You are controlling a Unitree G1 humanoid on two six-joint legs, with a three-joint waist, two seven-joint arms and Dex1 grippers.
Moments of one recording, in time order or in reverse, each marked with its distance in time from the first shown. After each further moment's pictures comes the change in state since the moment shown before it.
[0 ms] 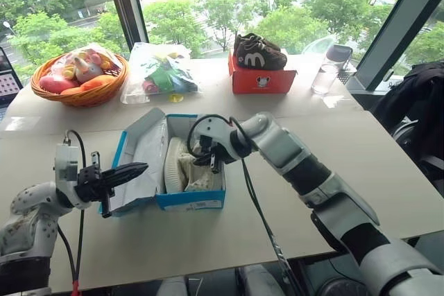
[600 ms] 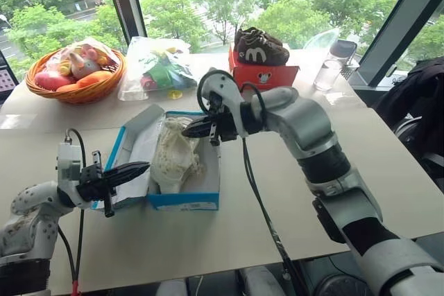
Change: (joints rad) left arm 0.013 0.002 -0.009 -0.039 0.001 0.016 0.038; right arm -0.061 -0.012 -0.258 -0.186 0.217 0.171 -0.043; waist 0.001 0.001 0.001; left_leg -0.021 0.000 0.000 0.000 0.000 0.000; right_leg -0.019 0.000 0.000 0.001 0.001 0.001
